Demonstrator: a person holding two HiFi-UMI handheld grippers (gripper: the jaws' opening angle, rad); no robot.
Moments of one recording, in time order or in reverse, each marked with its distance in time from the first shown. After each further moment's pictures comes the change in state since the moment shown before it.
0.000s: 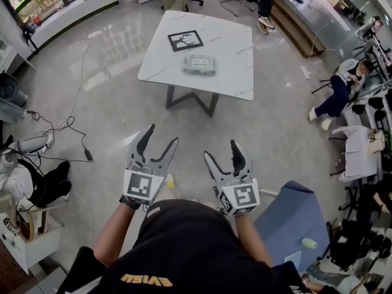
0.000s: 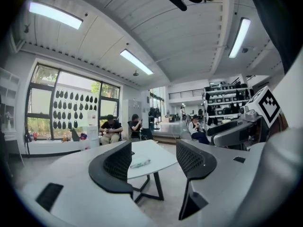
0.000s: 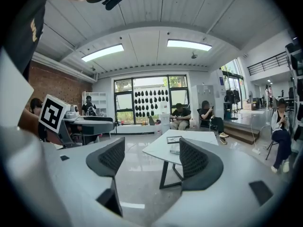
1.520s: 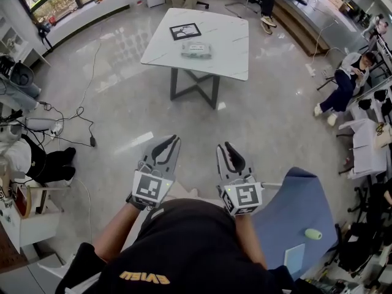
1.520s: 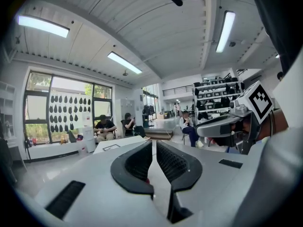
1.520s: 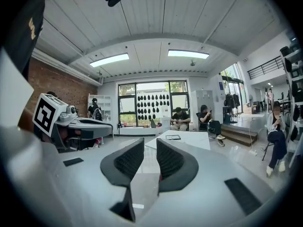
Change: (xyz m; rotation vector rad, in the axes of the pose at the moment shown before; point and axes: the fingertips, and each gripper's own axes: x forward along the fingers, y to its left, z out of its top) left arm -0.099 -0.198 -0.023 0.091 0.061 -0.055; right arm -0.185 -0.003 -0.056 -0.018 -0.054 0.007
